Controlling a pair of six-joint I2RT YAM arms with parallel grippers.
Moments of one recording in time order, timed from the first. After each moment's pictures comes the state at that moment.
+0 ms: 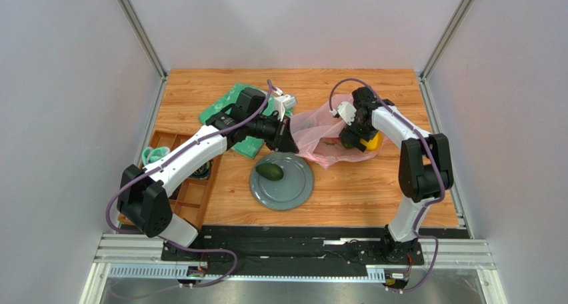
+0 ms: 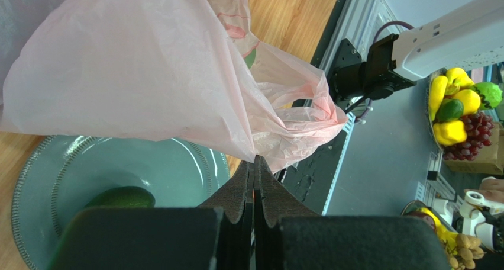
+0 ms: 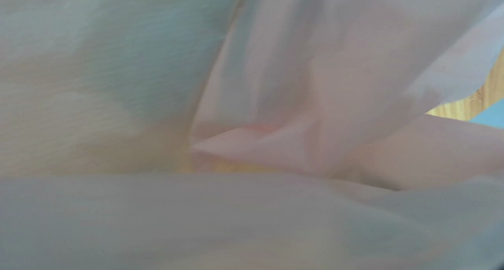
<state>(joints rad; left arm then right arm) -0.62 1.50 1.27 -0.45 0.74 -0.20 0.21 1.79 1.32 -0.73 0.15 -0.76</state>
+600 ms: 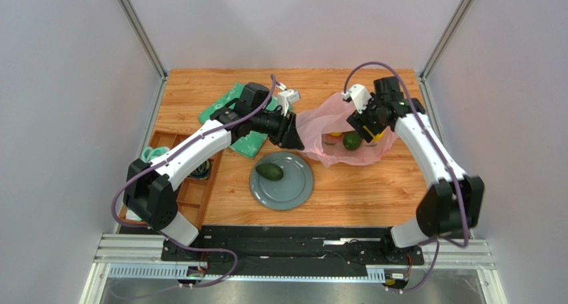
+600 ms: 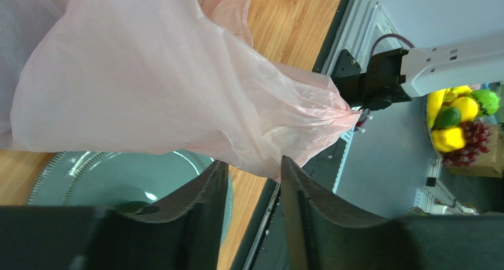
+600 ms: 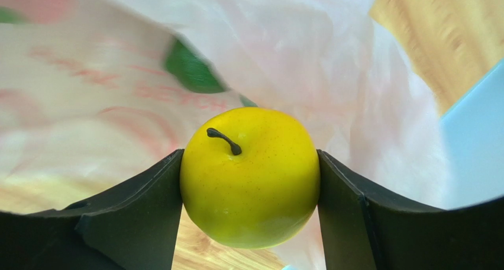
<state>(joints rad) -0.62 1.56 1.33 -0.45 0.74 -0.20 0.18 1.57 1.35 -0.81 -0.03 -0.66</state>
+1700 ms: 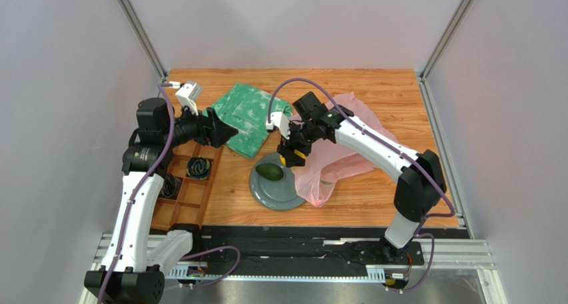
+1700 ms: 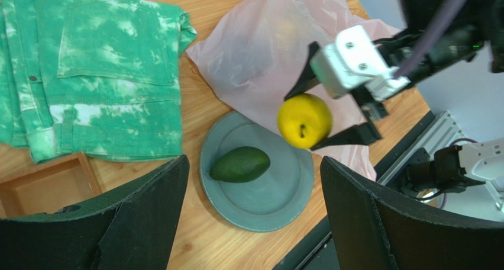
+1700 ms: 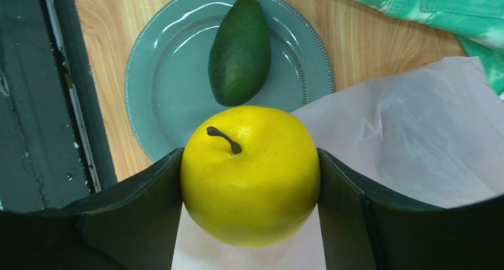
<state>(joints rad) -0.05 0.95 1.12 -0.58 0.70 -0.14 0.72 1.69 1.50 -0.80 -0.46 -0.57</state>
